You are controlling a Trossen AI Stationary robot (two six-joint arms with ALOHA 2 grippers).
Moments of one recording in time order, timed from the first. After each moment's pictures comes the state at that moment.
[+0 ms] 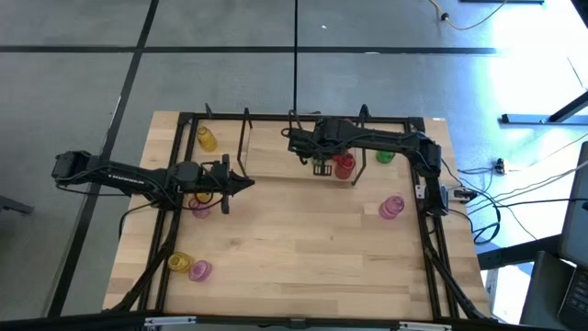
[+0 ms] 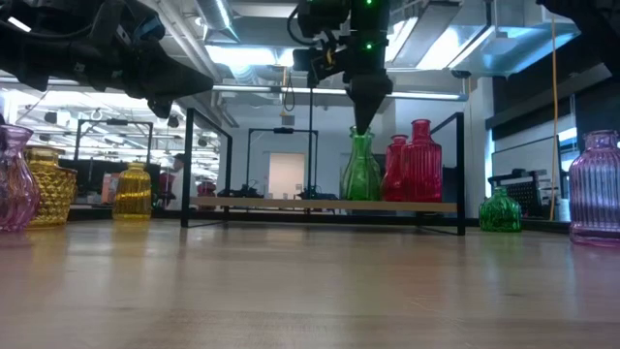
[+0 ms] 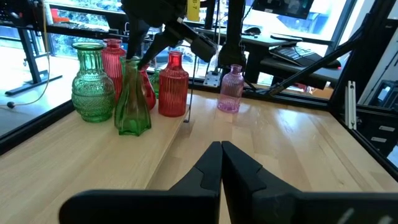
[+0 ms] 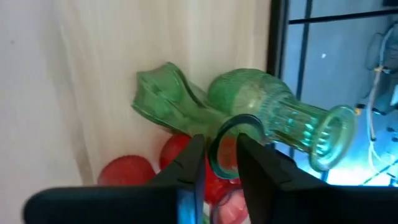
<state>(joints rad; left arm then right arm) 0.03 0.79 0.18 0.52 -0.12 -0.15 -0.18 2.03 1.95 -1.34 0.47 -0.19</state>
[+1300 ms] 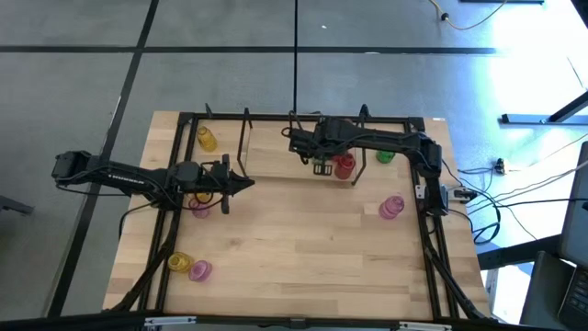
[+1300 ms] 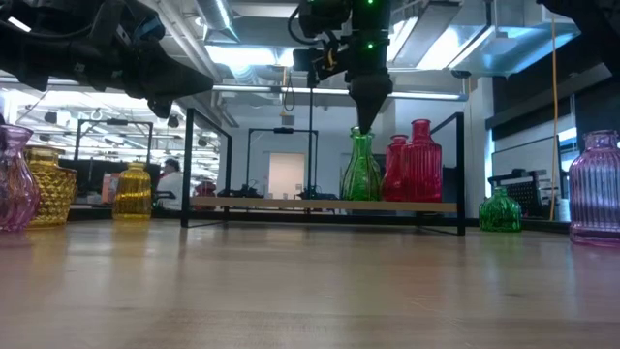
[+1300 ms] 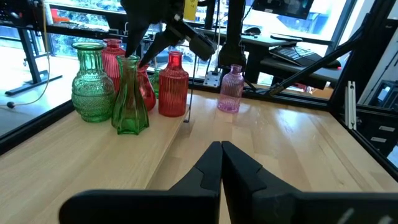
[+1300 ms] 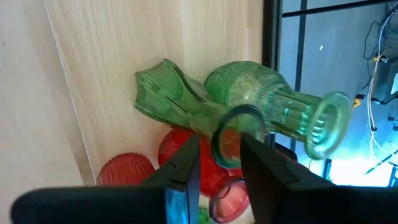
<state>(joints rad) 0.03 0.79 0.18 0.52 -0.12 -0.15 -0.17 2.02 1.95 -1.36 0.48 -0.14</state>
